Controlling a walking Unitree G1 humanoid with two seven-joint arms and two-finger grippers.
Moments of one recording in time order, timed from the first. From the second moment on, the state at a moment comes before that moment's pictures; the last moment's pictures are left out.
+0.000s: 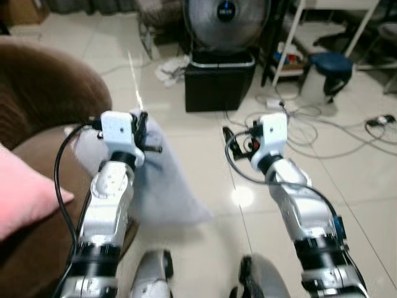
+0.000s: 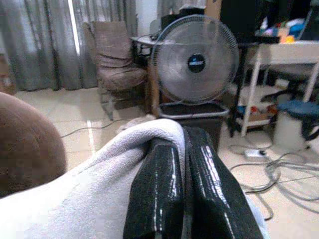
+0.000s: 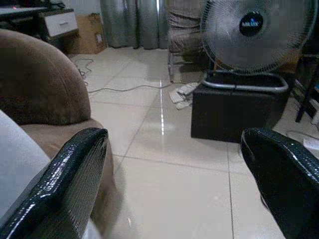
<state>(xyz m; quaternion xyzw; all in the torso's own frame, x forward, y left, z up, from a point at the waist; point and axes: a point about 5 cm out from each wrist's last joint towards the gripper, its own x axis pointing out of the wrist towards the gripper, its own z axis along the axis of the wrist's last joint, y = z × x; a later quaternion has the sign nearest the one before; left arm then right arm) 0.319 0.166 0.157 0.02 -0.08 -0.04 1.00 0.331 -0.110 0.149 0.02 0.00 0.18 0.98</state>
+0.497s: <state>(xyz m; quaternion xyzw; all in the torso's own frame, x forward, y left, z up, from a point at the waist) 0.303 0.171 0.132 0.05 -0.04 -0.04 1.00 0.329 -0.109 0.134 -0.01 0.03 0.18 0.98</state>
